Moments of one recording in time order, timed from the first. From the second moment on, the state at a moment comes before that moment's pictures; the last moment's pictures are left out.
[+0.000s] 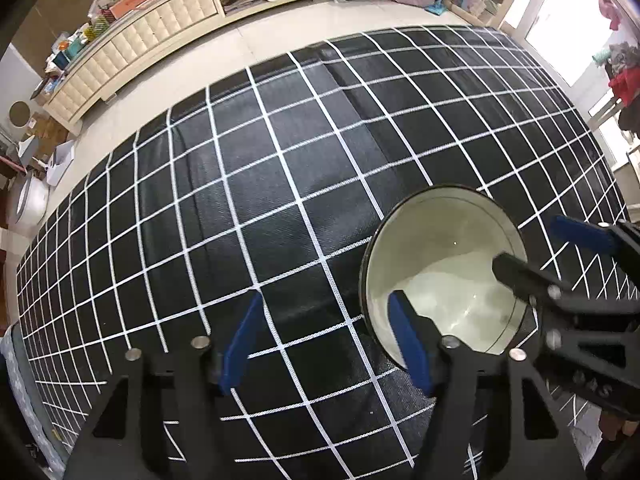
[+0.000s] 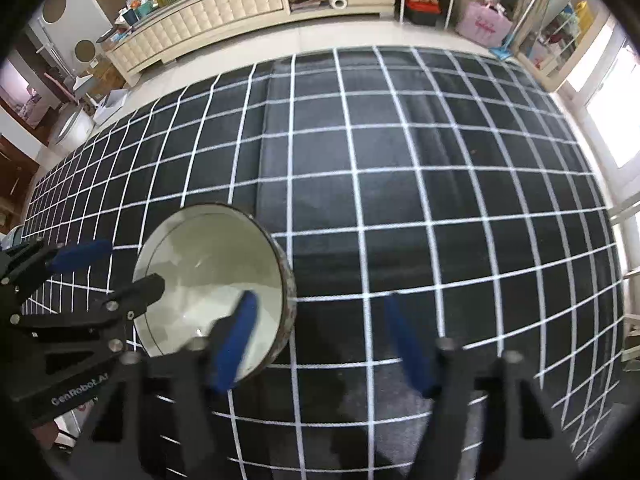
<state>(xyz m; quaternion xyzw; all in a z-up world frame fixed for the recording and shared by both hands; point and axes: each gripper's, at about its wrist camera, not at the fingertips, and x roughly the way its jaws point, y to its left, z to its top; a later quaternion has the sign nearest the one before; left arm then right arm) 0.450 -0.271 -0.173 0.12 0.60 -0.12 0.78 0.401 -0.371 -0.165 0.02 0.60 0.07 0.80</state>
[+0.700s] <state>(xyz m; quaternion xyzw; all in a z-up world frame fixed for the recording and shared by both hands) 0.432 -0.294 -0.186 0.11 0.61 -0.16 0.77 0.376 -0.366 -0.167 0.06 0.60 0.08 0.80</state>
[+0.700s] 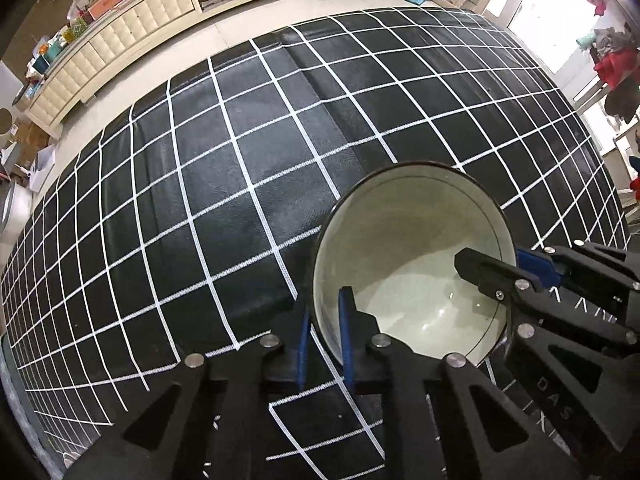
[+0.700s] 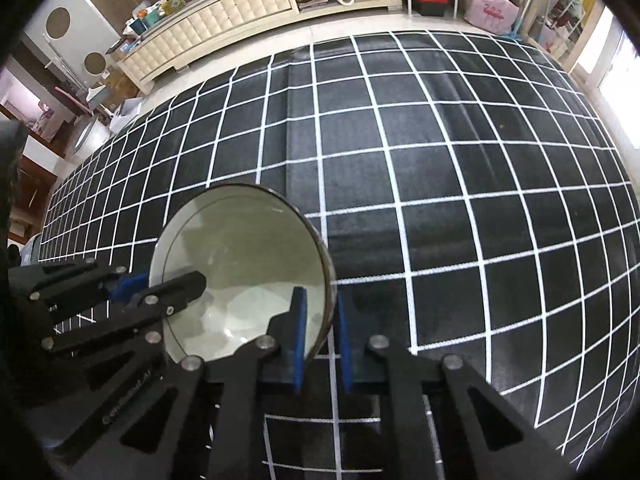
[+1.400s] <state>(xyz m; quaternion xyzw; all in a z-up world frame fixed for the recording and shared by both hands) 0.358 -0.217 -0.124 0.10 0.60 -0.15 0.78 0.336 -0.325 -0.115 0.08 0.57 0.11 0.81</state>
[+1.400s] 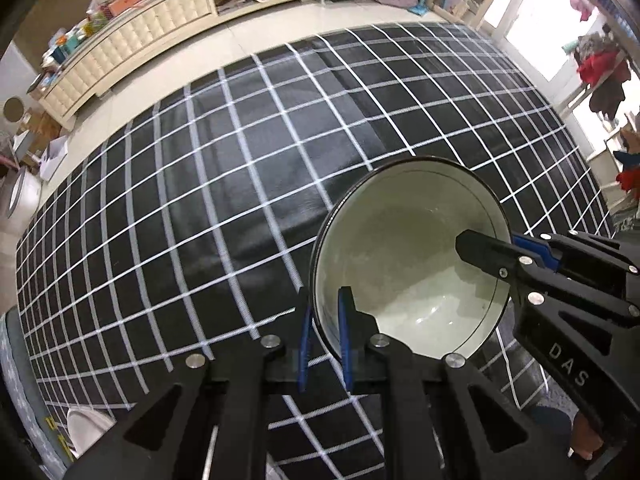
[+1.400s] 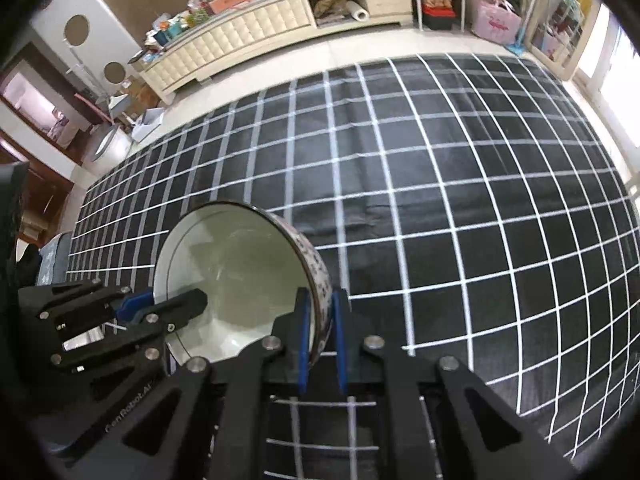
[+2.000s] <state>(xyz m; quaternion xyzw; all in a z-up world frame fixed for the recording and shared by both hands) 0.273 -0.097 -0.063 0.07 0.58 -0.11 0.80 0.284 -0.236 -0.080 0.06 0.56 0.17 0.81</state>
